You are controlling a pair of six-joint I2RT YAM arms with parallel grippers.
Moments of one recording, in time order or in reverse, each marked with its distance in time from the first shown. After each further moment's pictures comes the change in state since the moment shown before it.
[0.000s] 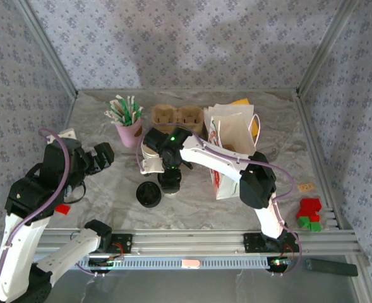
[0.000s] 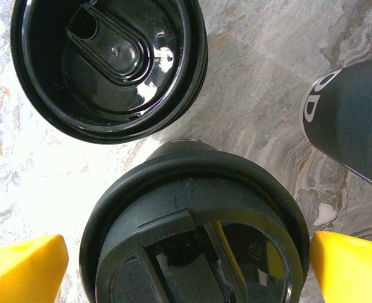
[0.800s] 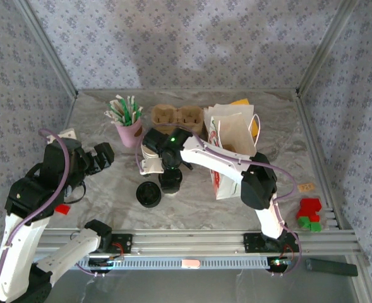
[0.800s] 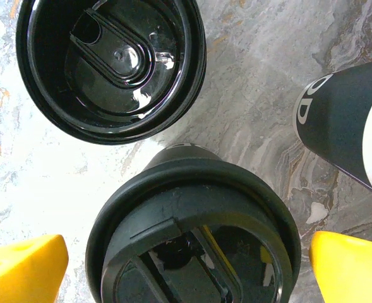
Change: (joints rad) left arm 0.000 0.000 0.000 0.000 0.004 0.000; right arm 0.011 -0.018 0.000 0.002 0.019 0.000
